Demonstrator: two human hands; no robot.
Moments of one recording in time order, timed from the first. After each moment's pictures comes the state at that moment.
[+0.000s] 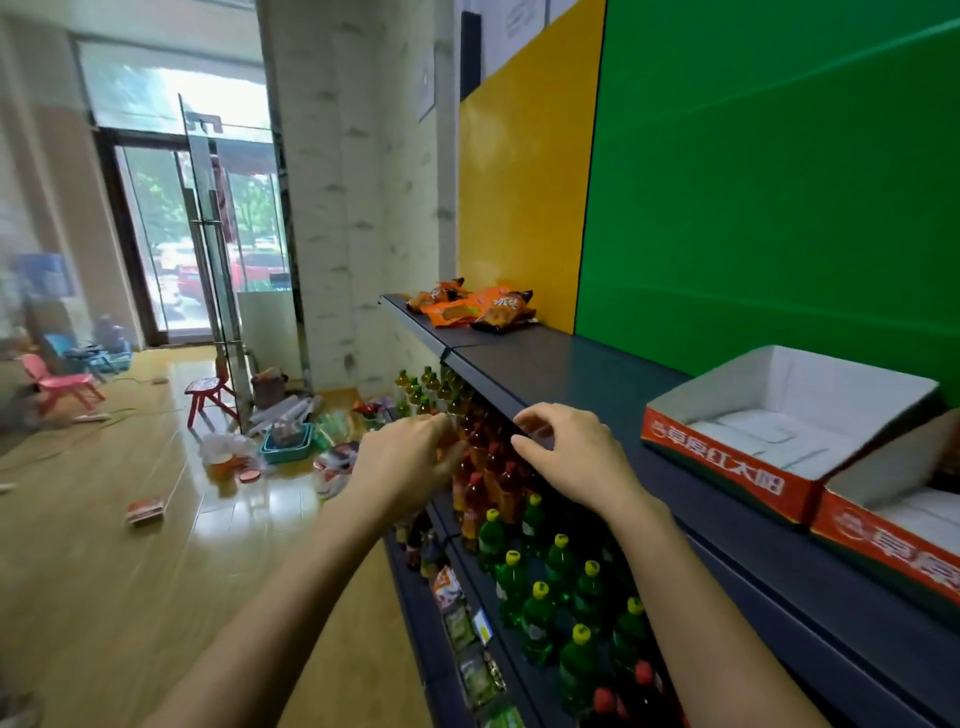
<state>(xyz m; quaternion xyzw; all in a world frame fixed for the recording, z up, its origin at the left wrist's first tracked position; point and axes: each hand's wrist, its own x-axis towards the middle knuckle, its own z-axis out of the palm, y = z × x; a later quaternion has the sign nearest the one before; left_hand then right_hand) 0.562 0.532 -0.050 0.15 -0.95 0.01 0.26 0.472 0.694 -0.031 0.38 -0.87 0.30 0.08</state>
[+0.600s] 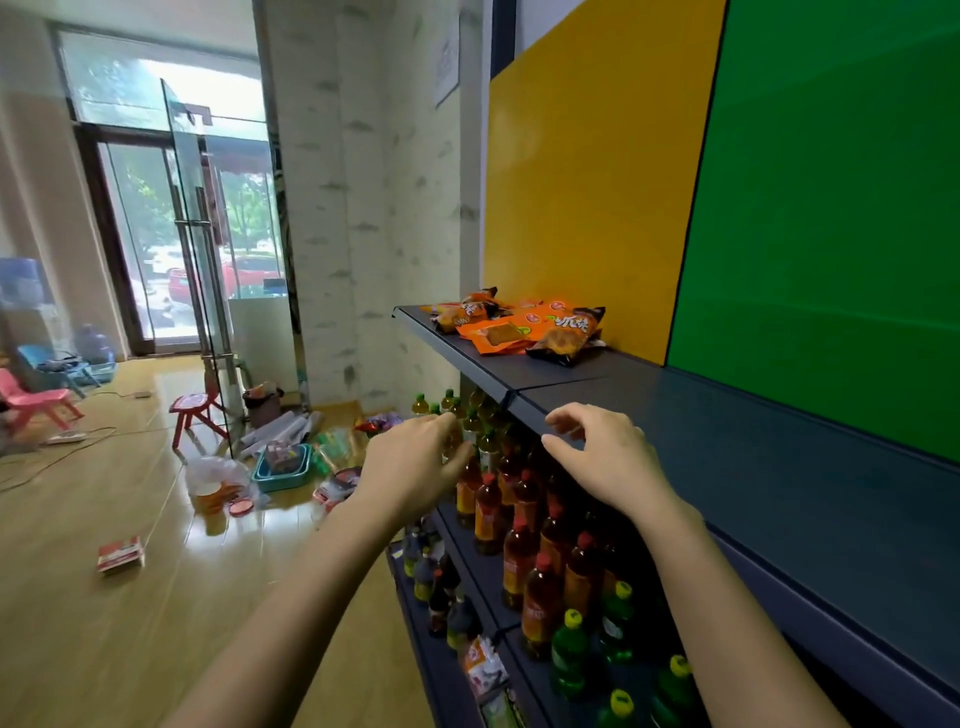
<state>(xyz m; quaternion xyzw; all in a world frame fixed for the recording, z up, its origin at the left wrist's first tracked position) 0.412 0.282 -0.058 0.14 -0.95 0.00 0.28 0.318 0.458 -0.036 0.34 -0.89 0.29 0.09</state>
